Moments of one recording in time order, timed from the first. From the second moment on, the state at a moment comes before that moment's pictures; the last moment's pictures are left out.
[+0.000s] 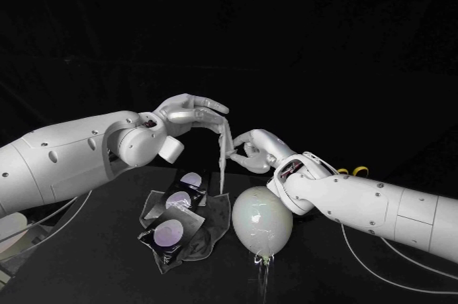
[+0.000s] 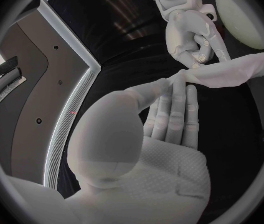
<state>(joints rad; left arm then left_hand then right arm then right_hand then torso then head) 1.53 -0.74 -0.06 1.30 -0.13 0.03 0.18 1.43 -0.08 0.73 -0.23 0.04 0.77 0.20 0.50 0.24 1.21 0.14 0.30 0.07 1.11 0.06 0.37 0.50 0.17 0.58 0.19 0.96 0.47 1.35 -0.47 -0.13 1.23 -1.11 -0.64 0.16 1.40 -0.11 0.51 -0.04 0.05 1.00 0.15 0.19 0.34 1.43 0.07 1.42 1.31 1.46 0.00 1.56 1.31 0.08 1.43 0.11 1.29 1.31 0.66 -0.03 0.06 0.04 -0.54</state>
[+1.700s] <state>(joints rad) 1.53 -0.75 -0.06 1.30 -0.13 0.03 0.18 1.43 -0.08 0.73 -0.23 0.04 0.77 0.20 0.50 0.24 1.21 0.14 0.29 0.07 1.11 0.07 0.38 0.50 0.17 0.58 0.19 0.96 0.47 1.34 -0.49 -0.13 1.24 -1.06 -0.71 0.17 1.38 -0.10 0.51 -0.05 0.05 1.01 0.15 0.20 0.35 1.44 0.07 1.42 1.31 1.46 0.00 1.57 1.31 0.06 1.44 0.11 1.30 1.31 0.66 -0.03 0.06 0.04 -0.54</state>
